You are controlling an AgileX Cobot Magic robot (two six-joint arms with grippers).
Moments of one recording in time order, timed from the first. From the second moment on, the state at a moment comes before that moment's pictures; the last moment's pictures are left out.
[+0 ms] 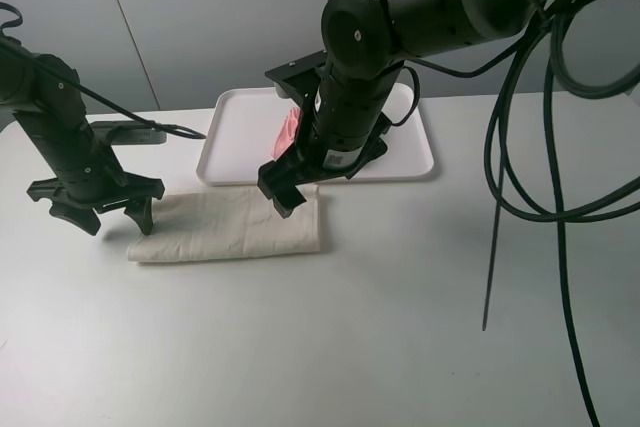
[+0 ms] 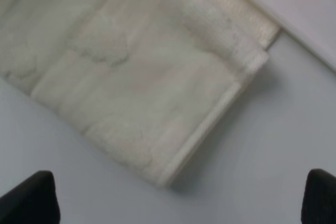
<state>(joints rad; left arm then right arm) -0.12 2.02 -1.12 0.05 0.71 -0.18 0.75 1.96 -1.33 0.02 0.71 0.08</state>
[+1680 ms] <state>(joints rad) -0.12 2.05 -1.13 0.04 0.73 -0.18 0.71 2.28 -1.55 0.04 0.84 0.33</state>
